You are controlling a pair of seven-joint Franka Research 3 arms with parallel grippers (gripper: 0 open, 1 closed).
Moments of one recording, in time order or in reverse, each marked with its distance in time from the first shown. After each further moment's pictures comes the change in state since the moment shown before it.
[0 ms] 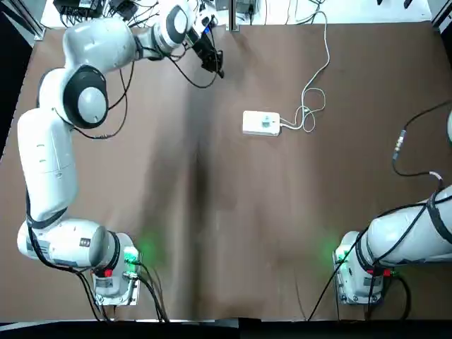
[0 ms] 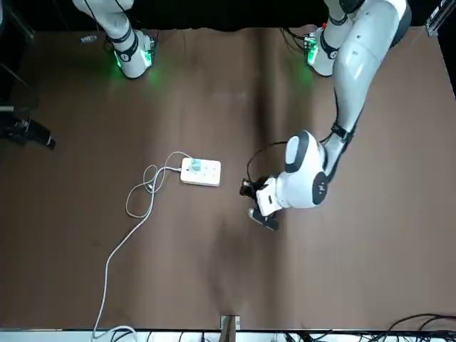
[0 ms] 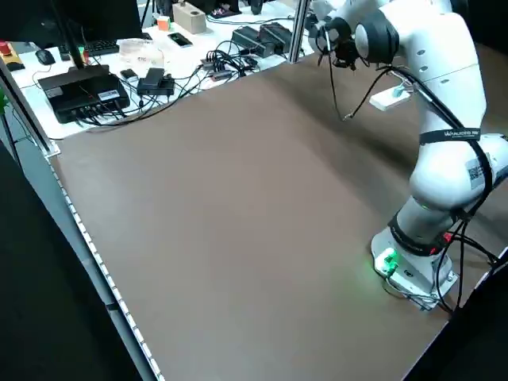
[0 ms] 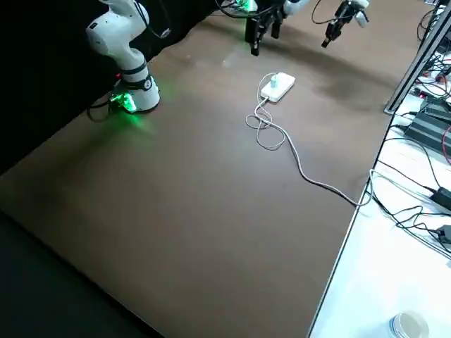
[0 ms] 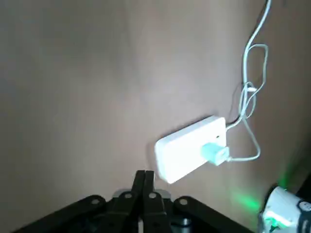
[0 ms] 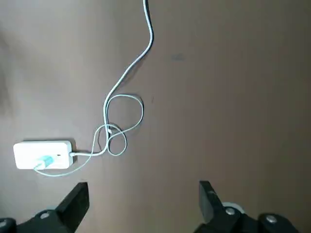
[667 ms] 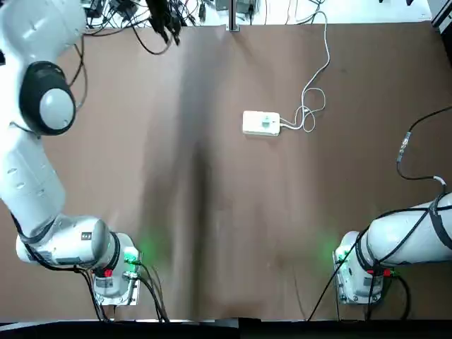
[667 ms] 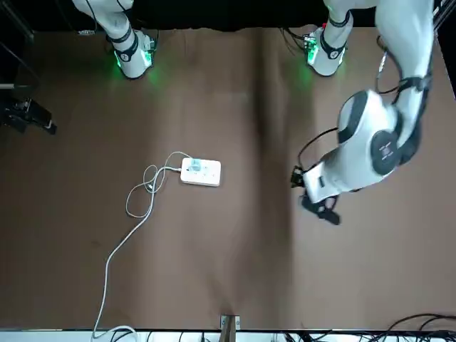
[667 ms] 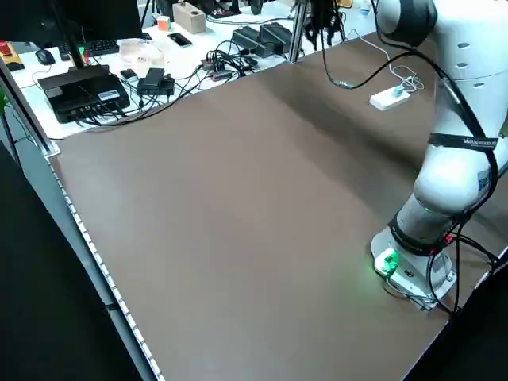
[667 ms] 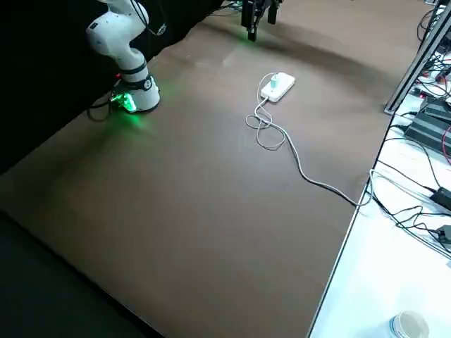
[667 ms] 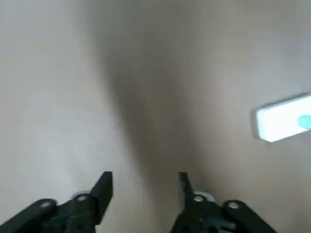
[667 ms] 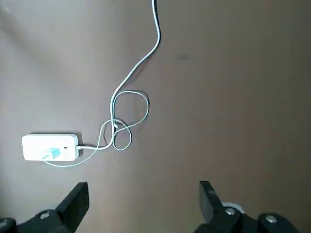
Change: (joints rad) left arm 0.151 -0.313 0.055 0.007 0.348 -0.335 -0.050; right arm 0.019 -0.042 0.004 0.008 -0.002 -0.028 -0.001
